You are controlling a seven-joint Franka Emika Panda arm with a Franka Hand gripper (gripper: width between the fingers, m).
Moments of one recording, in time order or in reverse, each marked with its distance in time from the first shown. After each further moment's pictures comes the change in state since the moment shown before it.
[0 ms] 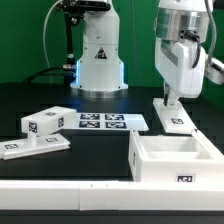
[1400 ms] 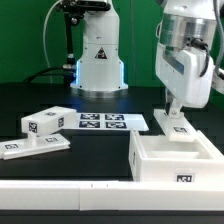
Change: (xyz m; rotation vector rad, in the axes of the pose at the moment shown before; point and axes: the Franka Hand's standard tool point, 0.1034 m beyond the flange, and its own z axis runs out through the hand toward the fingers) arm -0.001 -0.037 0.010 0.032 0.059 -0.031
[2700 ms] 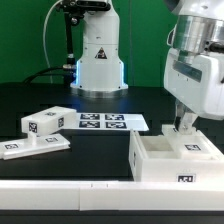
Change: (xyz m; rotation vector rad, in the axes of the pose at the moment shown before) arm 0.005 -0.074 -0.002 0.096 0.066 0.008
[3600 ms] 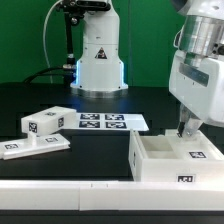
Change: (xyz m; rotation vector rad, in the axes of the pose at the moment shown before) arm 0.001 -0.010 0.001 -0.028 0.013 0.032
